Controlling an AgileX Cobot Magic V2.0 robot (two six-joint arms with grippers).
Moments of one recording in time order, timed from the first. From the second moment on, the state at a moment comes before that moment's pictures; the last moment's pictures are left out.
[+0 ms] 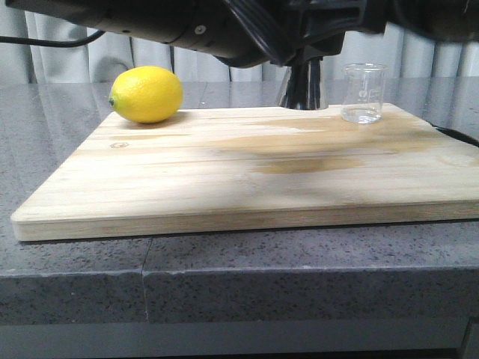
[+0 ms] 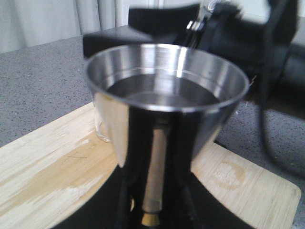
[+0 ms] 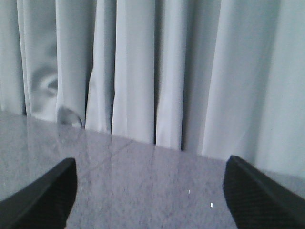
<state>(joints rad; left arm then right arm) -0.97 1.60 -0.92 -0.20 -0.41 0.07 0.16 1.56 -0.67 -0.18 -1.05 0.02</state>
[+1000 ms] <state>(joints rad) -0.80 1.60 -0.72 -0.20 -0.61 0.05 0.16 0.97 -0.67 -0.19 -0.97 0.02</state>
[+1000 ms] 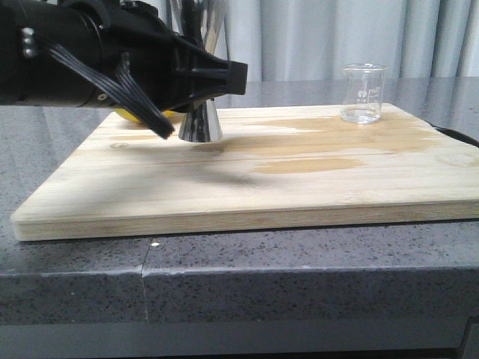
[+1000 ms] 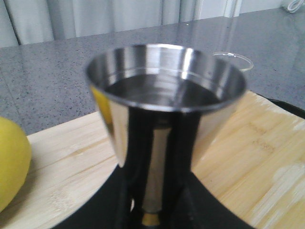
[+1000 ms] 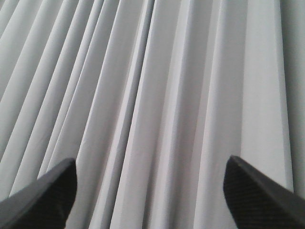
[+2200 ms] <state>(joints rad) -0.80 1.64 -0.66 -0.20 -0.73 0.02 0.16 0.96 -0.67 -0.21 -0.96 0.02</state>
